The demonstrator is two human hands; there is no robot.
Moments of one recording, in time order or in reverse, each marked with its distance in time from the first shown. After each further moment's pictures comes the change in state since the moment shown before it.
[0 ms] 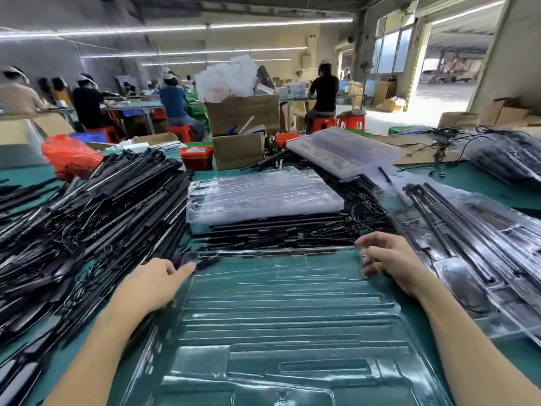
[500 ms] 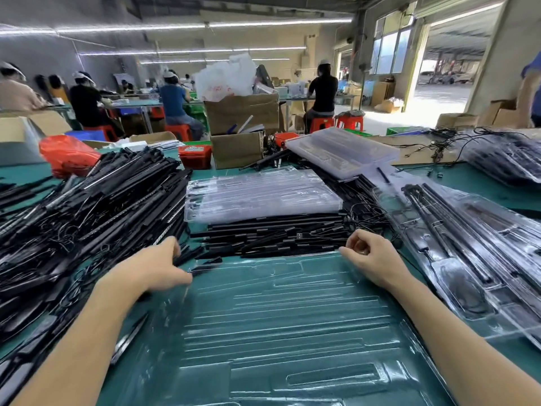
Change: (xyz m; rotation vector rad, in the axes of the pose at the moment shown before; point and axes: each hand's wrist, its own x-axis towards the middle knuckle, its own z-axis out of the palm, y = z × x) left_hand 0.010 0.024 -0.034 0.194 -0.235 0.090; right_hand 0.008 0.006 0.019 -0.620 0.095 -0.315
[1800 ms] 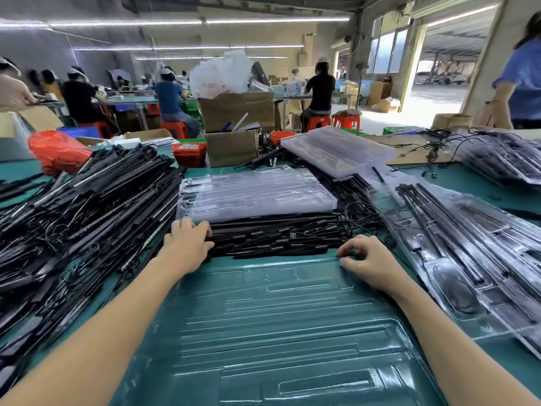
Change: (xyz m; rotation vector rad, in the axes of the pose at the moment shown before) left_hand 0.070 0.045 0.037 0.121 0.308 0.117; right_hand -0.004 0.002 -0.008 0.018 -0.115 -0.039
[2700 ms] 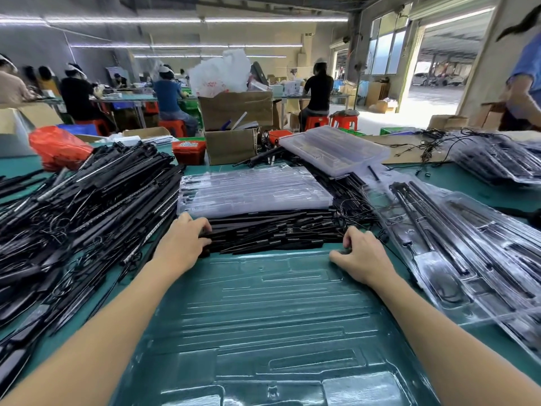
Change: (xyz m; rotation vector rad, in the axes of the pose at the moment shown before) left_hand -0.018 -0.007 -0.002 -0.287 0.139 0.073; right_hand 0.001 -0.001 0.011 -0.336 0.110 0.086
